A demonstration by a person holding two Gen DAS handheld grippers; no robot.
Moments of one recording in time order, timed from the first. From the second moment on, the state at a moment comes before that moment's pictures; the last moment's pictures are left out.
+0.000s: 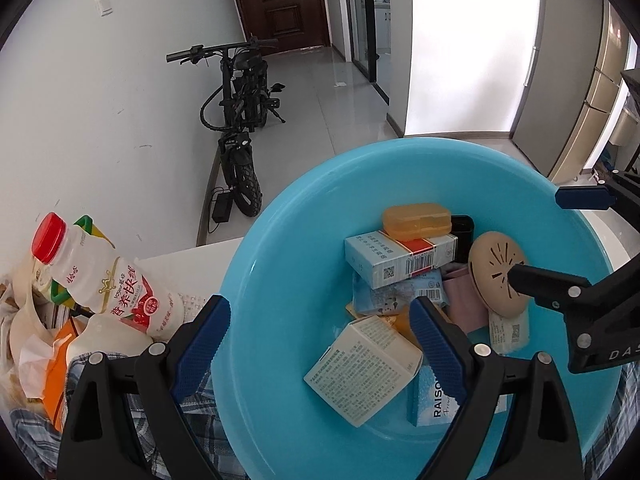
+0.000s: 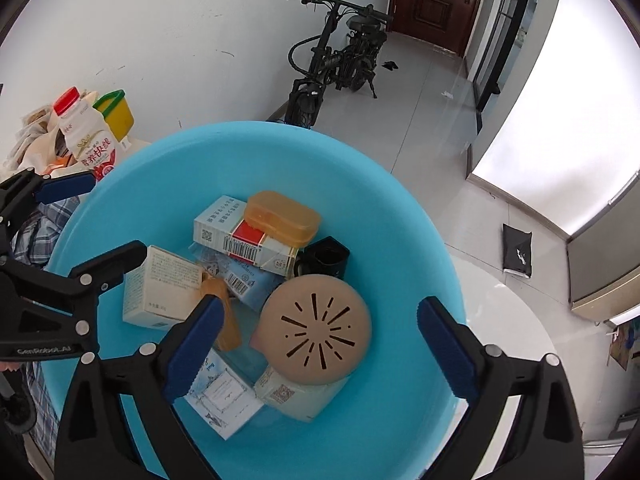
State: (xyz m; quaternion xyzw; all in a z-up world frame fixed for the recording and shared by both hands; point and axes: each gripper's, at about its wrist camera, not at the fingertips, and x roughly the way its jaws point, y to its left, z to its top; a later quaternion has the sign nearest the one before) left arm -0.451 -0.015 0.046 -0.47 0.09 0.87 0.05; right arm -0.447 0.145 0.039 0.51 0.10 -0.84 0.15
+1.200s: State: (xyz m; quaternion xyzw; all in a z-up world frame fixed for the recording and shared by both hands) left arm -0.393 -0.039 0.090 -0.50 -0.04 0.86 0.07; right arm -0.395 0.182 0.087 0.47 0.02 -0.87 0.15
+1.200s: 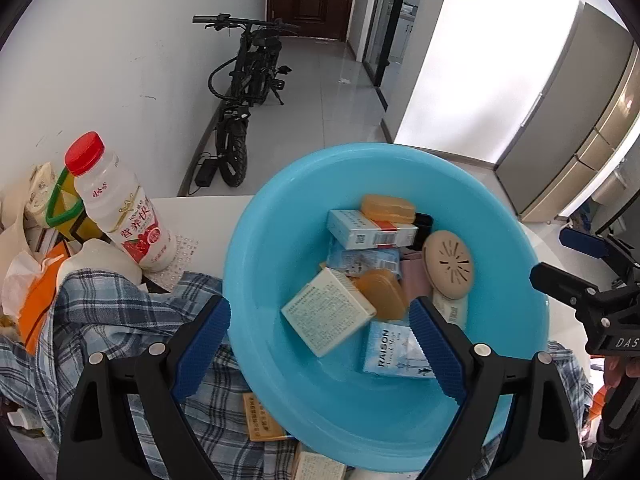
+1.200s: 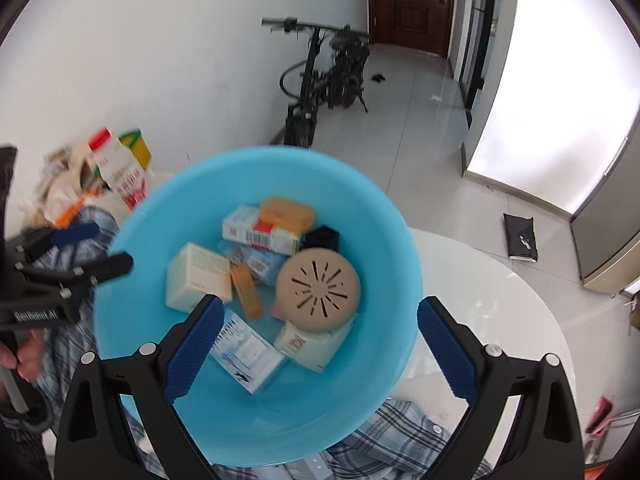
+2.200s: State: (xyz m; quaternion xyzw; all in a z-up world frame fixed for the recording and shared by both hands) left arm -0.237 -0.013 0.143 -0.39 0.08 0.91 0.12; right arm -0.249 0.229 0.121 0.35 -0.01 -0.93 0.13
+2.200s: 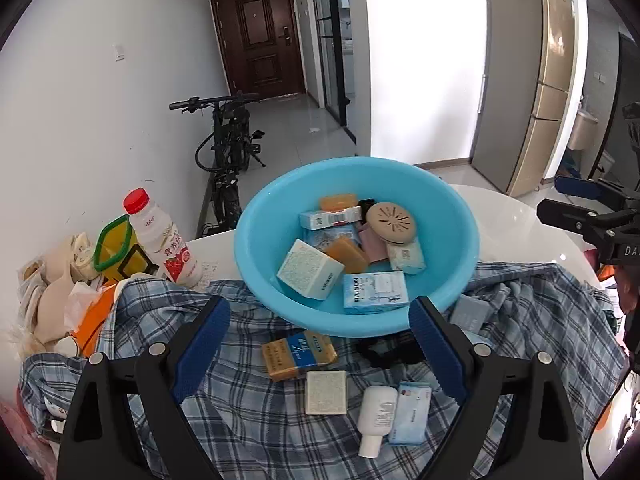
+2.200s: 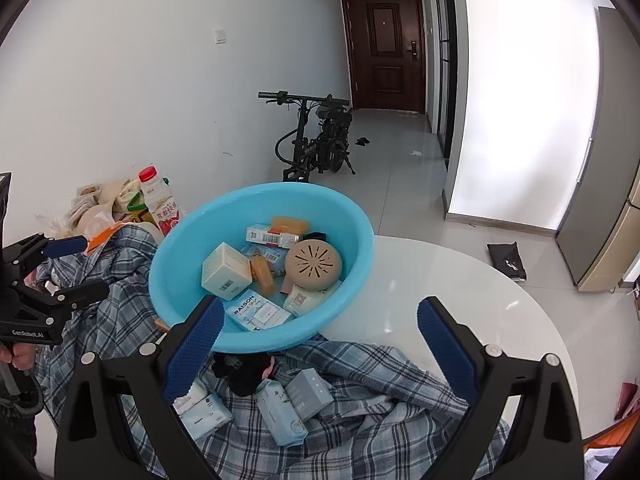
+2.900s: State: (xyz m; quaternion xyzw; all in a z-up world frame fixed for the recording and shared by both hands) left arm -0.099 -0.001 0.134 -0.31 0.06 0.94 0.16; right arm -0.143 0.223 0.129 0.28 -0.02 -0.94 0.20
